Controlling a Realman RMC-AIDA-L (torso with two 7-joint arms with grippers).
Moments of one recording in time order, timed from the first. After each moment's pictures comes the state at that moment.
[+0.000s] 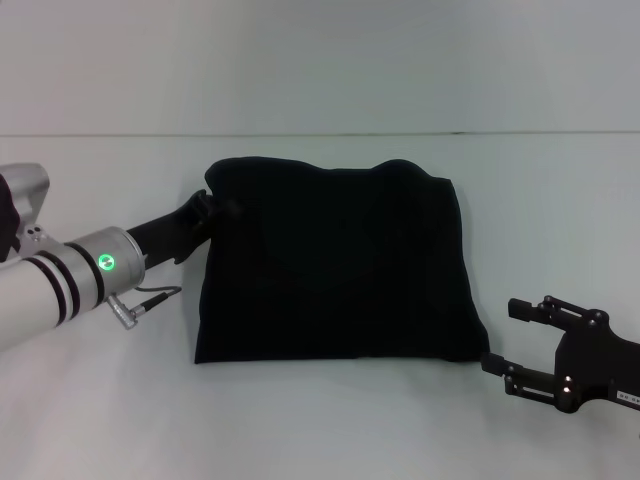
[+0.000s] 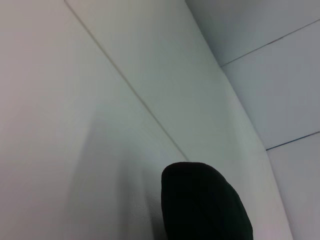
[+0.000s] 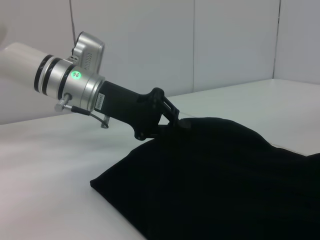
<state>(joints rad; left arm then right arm) -0.68 -2.11 0.70 0.30 1.65 0.83 -2.13 0.41 2.09 -0.48 -0.47 -2.04 -1.49 0.87</state>
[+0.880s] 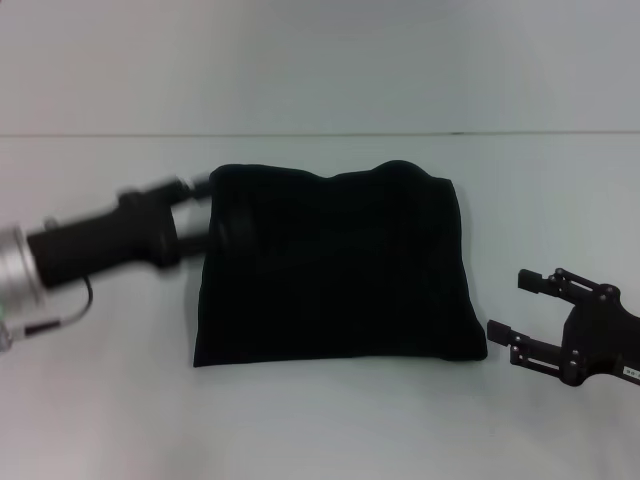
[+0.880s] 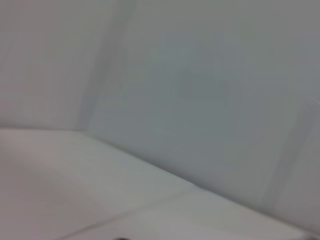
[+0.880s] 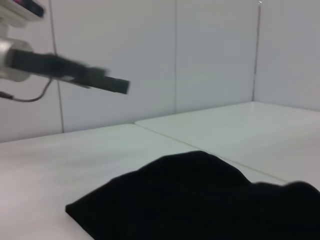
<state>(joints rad) -0.49 -2.07 0.66 0.65 1.77 1.52 -1.42 0.43 2.09 -0.39 -0.46 -2.04 -1.51 0.85</state>
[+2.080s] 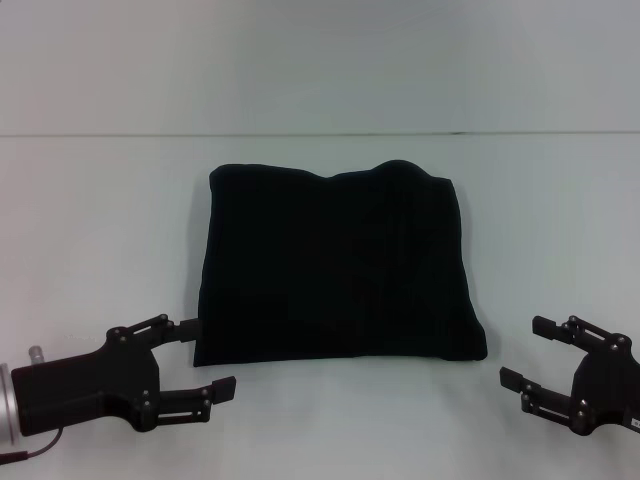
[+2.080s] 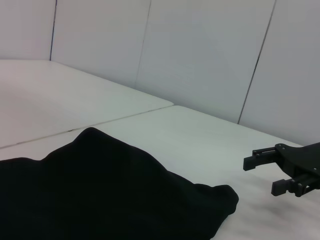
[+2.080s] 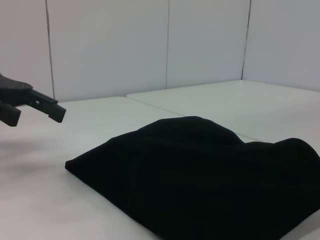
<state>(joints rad) -0.34 -2.12 0.61 0.68 2.02 1.62 -1.20 0.35 2.09 -0.39 -0.40 -2.04 -1.46 0.71</state>
